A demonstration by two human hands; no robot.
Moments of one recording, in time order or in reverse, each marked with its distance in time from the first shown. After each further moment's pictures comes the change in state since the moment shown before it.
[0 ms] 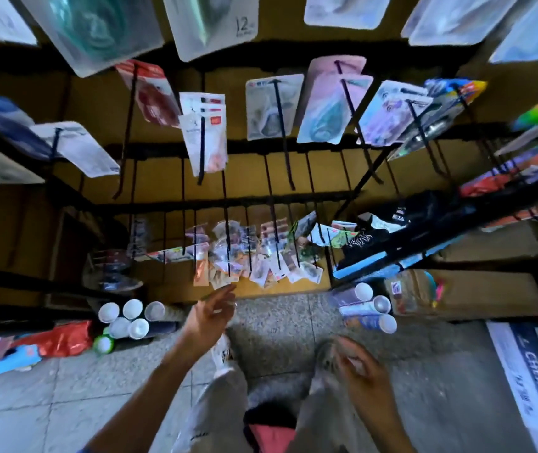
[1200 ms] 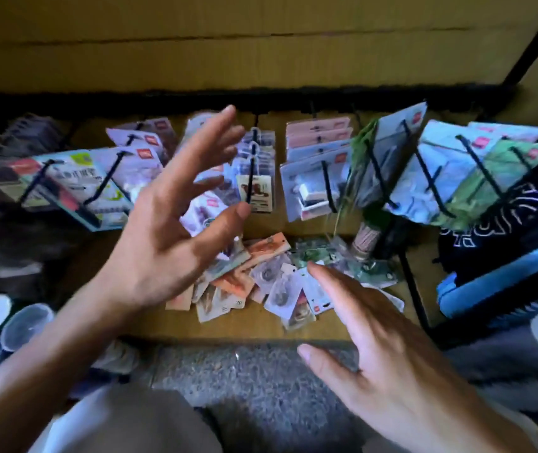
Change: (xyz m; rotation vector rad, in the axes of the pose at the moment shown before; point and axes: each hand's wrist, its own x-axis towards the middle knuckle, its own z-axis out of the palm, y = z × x) left_hand 0.218 -0.206 0.106 0.181 0.296 0.923; right_hand 0.284 0.223 0.176 -0.737 -0.300 -0.855
